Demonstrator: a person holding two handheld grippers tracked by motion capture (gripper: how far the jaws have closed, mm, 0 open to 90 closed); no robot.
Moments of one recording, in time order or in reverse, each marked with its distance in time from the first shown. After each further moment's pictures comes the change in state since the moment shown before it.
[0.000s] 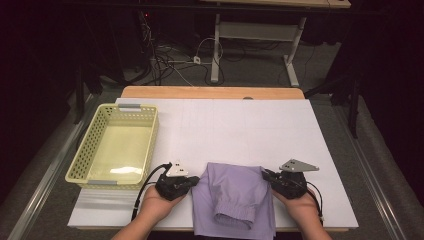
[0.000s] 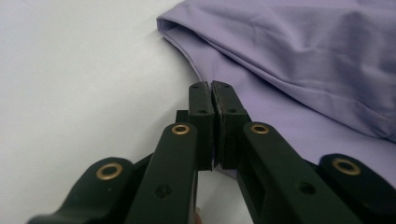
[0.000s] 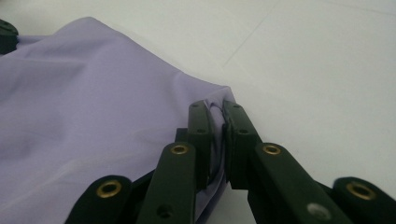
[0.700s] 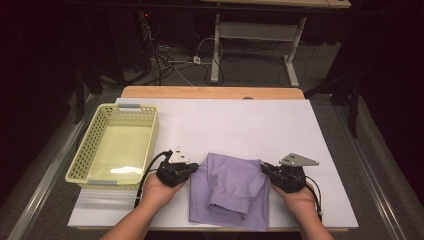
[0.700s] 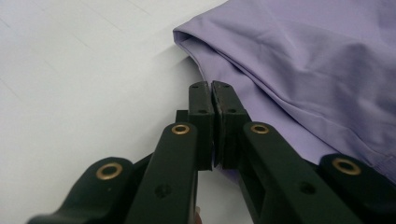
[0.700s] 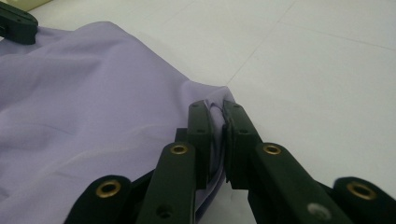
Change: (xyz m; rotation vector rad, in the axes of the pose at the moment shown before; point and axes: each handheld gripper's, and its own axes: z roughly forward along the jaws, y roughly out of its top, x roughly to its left) left arm 0.018 0.027 0.002 -0.015 0.085 -0.010; right arm -0.005 0.014 0.006 -0.050 -0.006 -0.005
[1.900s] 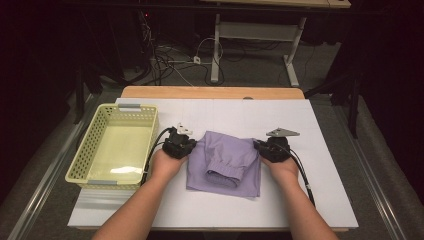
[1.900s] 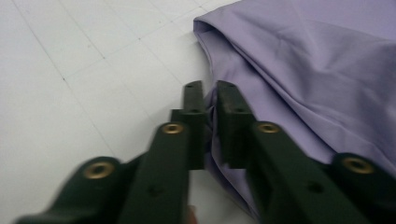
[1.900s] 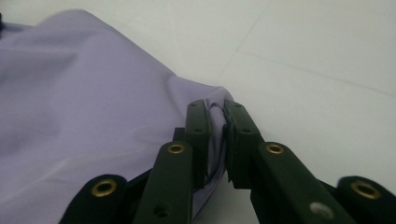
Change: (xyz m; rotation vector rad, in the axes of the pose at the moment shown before) left arm 0.056 0.037 0.042 0.028 0.149 -0.106; right arm -0.040 0.039 0.078 0.047 -0.078 0.051
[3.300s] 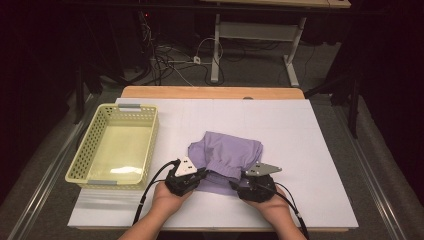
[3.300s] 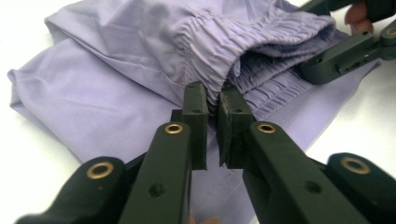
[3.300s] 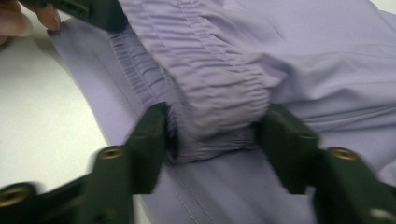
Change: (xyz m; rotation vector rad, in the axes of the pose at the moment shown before) left arm -0.074 -0.059 -0.039 -0.150 -0.176 0.160; right arm 0.101 -0.049 -0.044 0.057 0.196 -0.171
